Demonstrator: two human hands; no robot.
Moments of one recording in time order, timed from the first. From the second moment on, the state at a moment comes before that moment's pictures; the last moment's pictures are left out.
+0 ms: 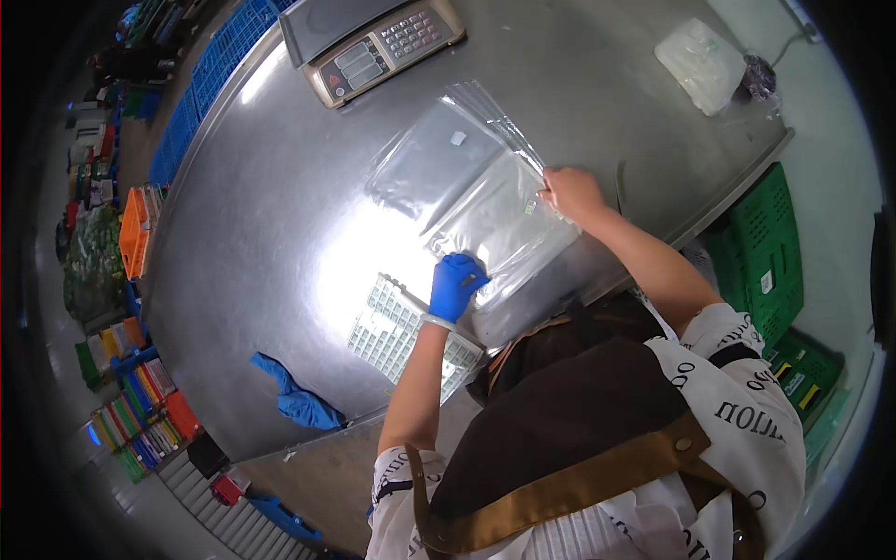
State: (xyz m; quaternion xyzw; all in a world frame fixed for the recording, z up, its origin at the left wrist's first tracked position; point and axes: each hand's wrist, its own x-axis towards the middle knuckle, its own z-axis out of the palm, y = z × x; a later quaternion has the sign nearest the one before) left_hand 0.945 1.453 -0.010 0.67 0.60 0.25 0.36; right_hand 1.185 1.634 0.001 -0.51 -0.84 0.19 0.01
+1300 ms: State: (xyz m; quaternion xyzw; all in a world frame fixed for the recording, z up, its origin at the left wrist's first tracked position) left_hand 0.929 1.446 -0.035 0.56 0.60 0.35 0.44; right_hand 1.134 1.682 0.016 -0.40 -0.83 0.38 0.06
